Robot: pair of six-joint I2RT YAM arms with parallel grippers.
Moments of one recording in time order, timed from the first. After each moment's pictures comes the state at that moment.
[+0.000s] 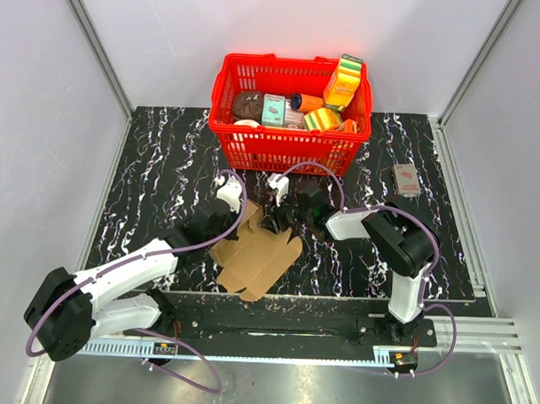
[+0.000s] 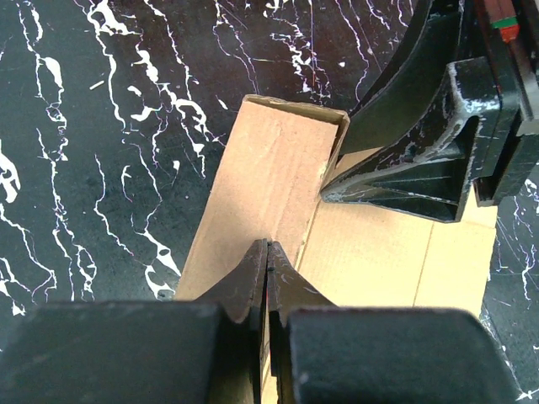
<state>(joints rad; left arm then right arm) -0.72 1.08 0.57 -0.08 -0.25 -0.25 0.70 1.89 0.87 0.55 -0.49 0.06</state>
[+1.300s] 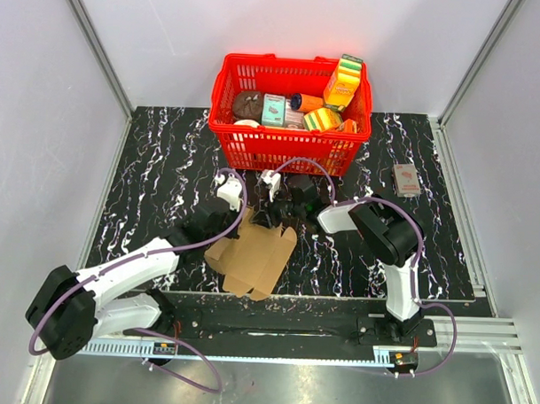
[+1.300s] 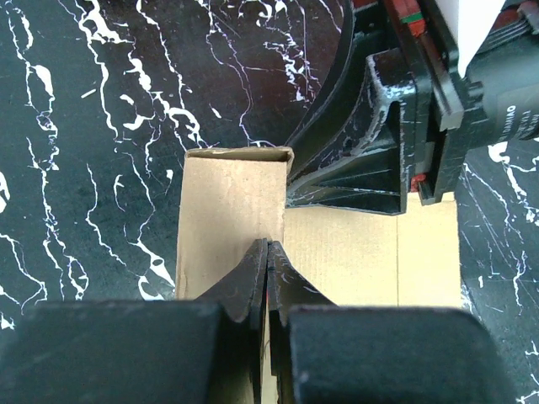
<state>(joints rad) -0.71 1.09 0.57 -0.04 -0.22 -0.25 0.69 2.03 0.99 0.61 -0.62 0.09</state>
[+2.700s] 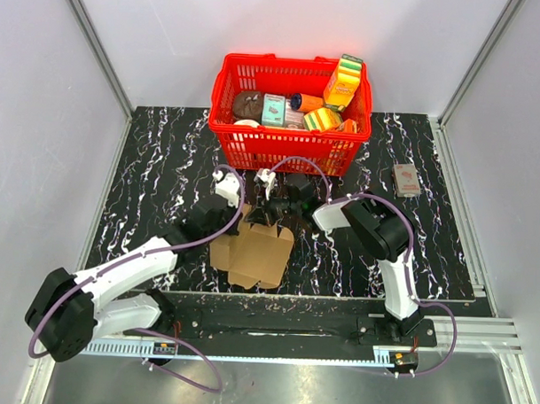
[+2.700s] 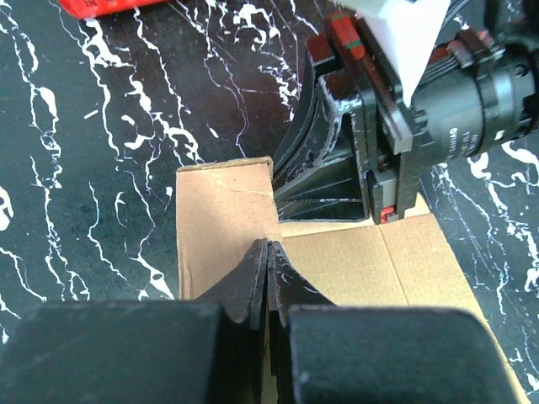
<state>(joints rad) -0.69 1.09 0.57 -0.01 -0.19 -0.24 0.69 2.11 1.05 0.68 -0.72 0.14</state>
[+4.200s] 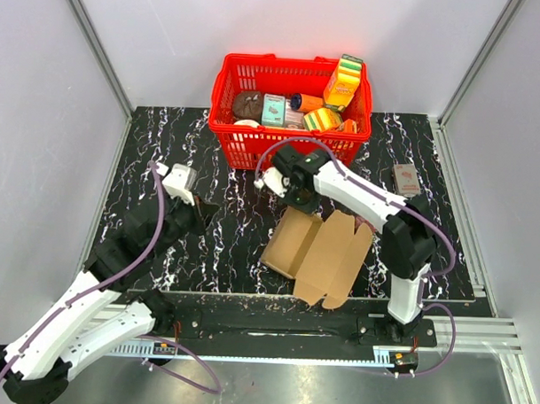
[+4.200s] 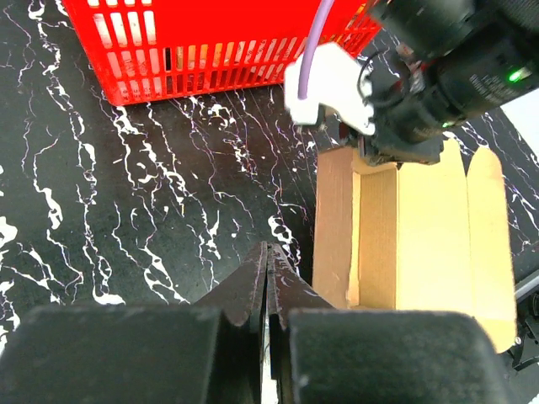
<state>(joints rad) -0.69 0.64 0.85 -0.51 -0.15 -0.34 0.74 1.89 1.65 -1.07 0.09 -0.42</state>
